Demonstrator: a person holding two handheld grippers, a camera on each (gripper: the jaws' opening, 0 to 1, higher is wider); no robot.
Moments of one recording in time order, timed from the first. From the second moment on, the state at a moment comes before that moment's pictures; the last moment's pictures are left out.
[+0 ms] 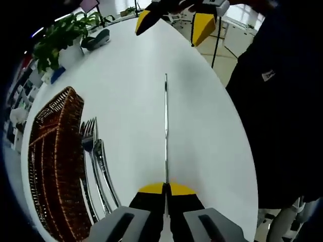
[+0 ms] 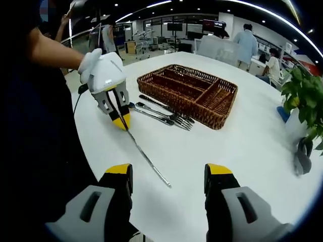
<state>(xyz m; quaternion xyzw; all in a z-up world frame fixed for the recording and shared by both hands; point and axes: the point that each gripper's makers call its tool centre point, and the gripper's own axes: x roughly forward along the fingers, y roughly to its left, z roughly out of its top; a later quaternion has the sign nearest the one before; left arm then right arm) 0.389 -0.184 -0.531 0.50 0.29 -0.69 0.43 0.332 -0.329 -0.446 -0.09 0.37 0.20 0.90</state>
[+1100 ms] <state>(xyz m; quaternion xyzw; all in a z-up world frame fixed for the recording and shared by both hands) 0.374 -0.215 -0.535 0.50 0.29 -0.68 0.44 0.320 -0.336 -0.443 -0.08 0.37 0.19 0.90</state>
